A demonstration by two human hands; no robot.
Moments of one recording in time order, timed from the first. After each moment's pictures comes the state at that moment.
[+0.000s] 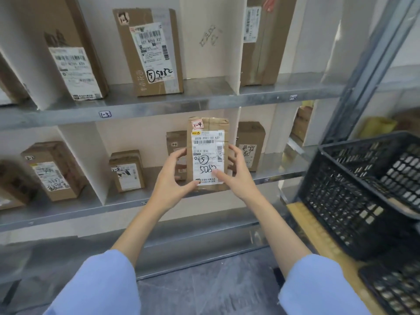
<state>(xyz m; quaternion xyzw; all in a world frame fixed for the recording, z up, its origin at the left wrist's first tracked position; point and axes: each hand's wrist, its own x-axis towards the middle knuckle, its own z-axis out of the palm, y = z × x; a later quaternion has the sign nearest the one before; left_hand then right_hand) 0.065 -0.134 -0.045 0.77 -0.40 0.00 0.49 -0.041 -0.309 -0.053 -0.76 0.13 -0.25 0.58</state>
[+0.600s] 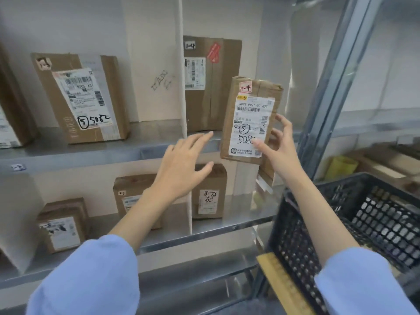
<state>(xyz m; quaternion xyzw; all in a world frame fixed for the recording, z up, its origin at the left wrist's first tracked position) 0.066 -0.339 0.068 0.78 -0.52 0.24 0.24 -0.079 -0.543 0.075 -0.75 0.14 -0.42 0.49</state>
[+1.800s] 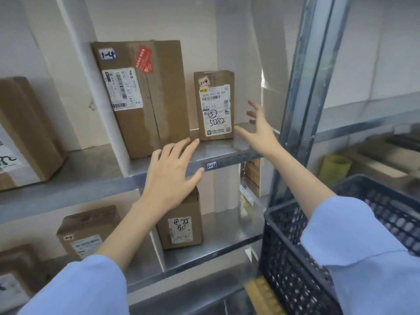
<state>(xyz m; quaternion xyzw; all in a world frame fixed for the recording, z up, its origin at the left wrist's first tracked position) 0.080 -0.480 0.075 0.82 -0.49 0.28 0.12 -0.016 -0.722 0.097 -0.82 0.18 -0.39 0.38</state>
